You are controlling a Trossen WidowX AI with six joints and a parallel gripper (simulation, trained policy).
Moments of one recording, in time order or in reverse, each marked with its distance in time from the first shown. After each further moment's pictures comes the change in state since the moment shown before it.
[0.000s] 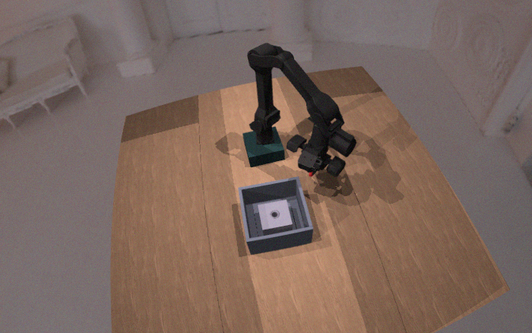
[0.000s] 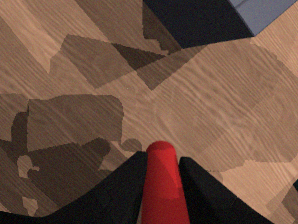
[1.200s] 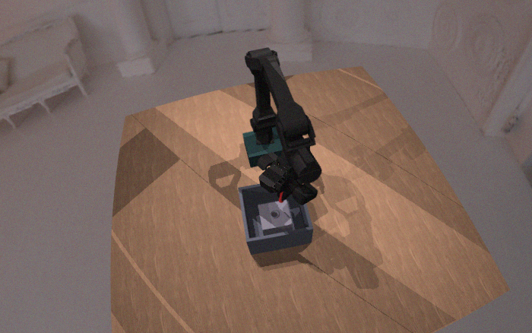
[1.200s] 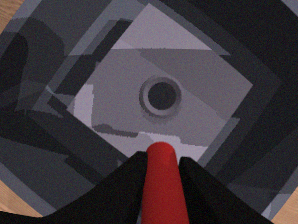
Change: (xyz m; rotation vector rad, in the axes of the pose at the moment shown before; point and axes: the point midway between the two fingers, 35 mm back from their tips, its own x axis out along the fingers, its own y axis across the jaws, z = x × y) arm -0.024 -0.009 0.161 0.243 -0.143 0.032
